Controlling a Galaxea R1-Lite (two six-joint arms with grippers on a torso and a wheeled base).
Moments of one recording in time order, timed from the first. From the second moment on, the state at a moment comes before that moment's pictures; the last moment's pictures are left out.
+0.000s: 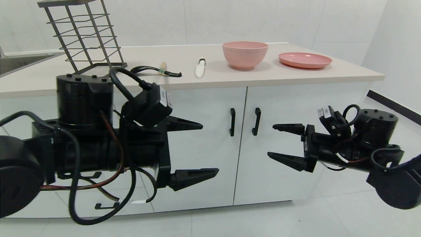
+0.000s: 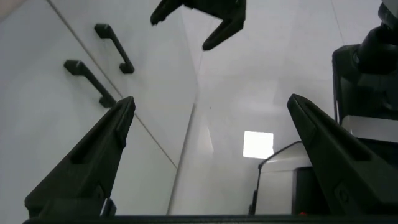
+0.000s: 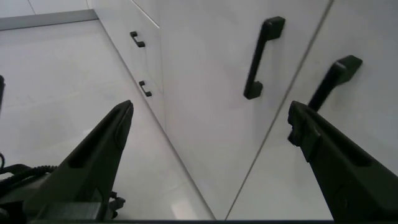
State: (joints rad) left arm -0.61 1.54 -0.84 -0.39 -0.63 0.38; right arm 0.21 1.93 -0.55 -1.21 0.93 -0.19
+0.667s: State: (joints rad) left arm -0.67 1.75 -0.98 -0.50 -0.61 0.29; right arm 0.14 2.19 -0.82 -1.27 1.06 -0.19
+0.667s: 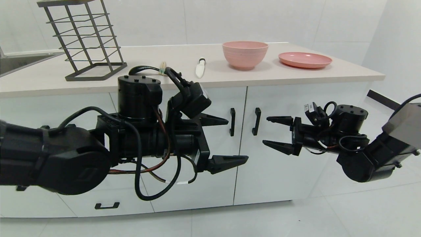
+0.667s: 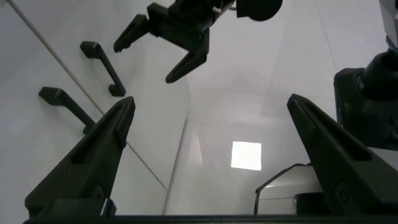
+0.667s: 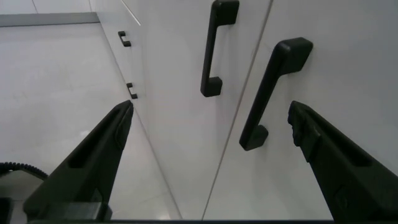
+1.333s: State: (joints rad) left arm -0.74 1.91 -1.13 -0.50 -0.61 0.30; right arm 0.17 2.31 -0.94 -1.29 1.07 -0.19
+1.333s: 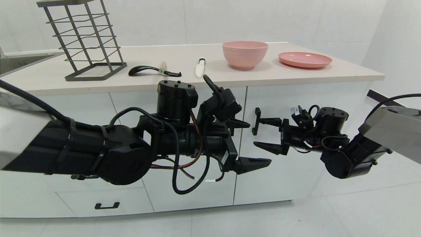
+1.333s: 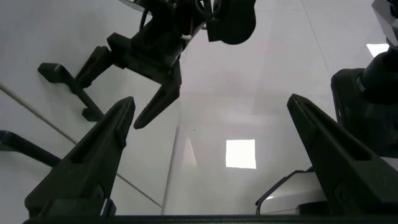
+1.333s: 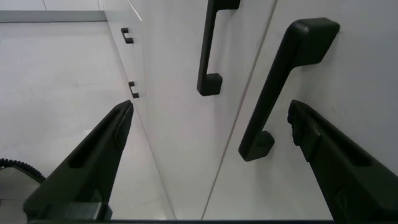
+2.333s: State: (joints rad) left arm -0.67 2.00 -1.17 -0.61 -0.63 0.27; right arm 0.22 2.33 -0.87 -1.38 1.23 -0.18
